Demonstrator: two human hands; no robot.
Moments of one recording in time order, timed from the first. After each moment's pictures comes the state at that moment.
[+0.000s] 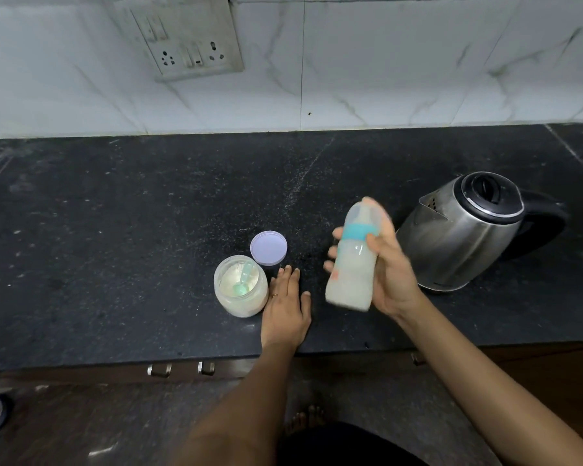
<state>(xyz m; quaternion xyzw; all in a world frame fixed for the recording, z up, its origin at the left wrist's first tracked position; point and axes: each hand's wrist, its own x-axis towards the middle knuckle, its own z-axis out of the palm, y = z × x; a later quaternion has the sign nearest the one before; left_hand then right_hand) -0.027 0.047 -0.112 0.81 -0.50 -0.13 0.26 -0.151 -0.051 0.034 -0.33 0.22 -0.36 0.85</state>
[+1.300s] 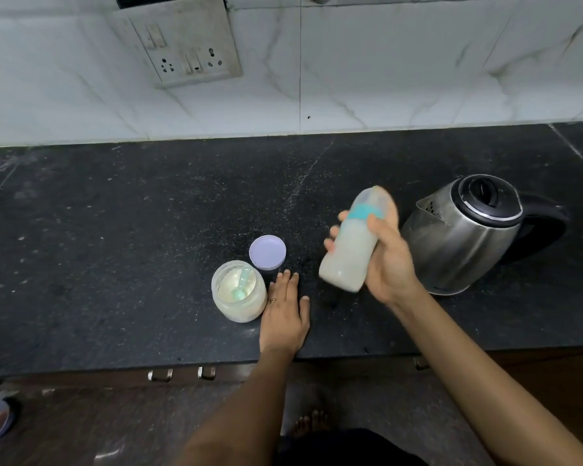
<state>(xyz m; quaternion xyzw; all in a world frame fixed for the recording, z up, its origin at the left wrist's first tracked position) -0.026 0.045 -0.110 0.82 -0.50 -0.14 0.25 -0.145 -0.067 0.045 -0.30 0.22 -0.40 0.84</state>
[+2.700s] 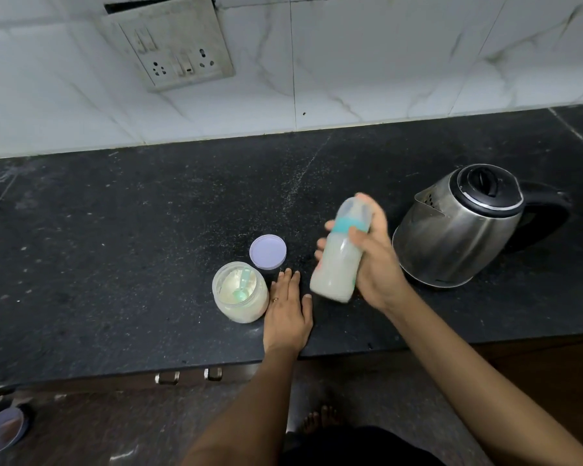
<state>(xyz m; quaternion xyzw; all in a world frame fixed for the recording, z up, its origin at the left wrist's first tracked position) -0.025 0.045 -0.115 0.82 -0.49 -0.14 0.24 -0.140 -0.051 0.038 -0.39 0.24 -0.39 0.80</state>
